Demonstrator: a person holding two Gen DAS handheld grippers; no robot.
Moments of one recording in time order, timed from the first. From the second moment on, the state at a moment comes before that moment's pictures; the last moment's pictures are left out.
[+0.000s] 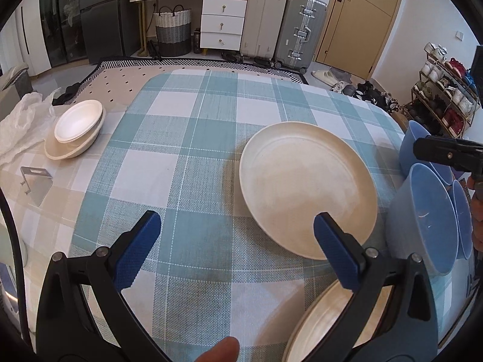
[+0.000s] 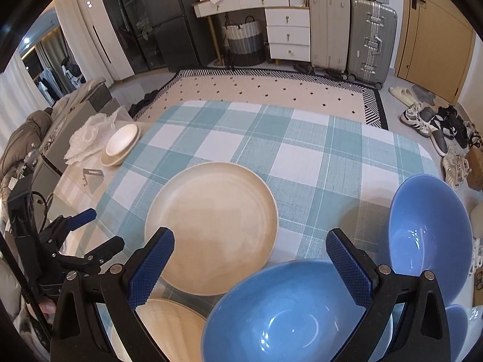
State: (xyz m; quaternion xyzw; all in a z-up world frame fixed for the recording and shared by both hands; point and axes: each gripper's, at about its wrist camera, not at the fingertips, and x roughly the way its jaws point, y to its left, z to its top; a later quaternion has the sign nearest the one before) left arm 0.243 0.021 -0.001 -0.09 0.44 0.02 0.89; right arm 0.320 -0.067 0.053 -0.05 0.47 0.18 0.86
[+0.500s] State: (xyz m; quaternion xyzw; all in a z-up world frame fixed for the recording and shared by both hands) left arm 0.267 0.013 -0.031 -0.09 0.47 0.02 0.88; right arm 0.361 -0.049 0.013 -0.10 0.54 0.18 0.82
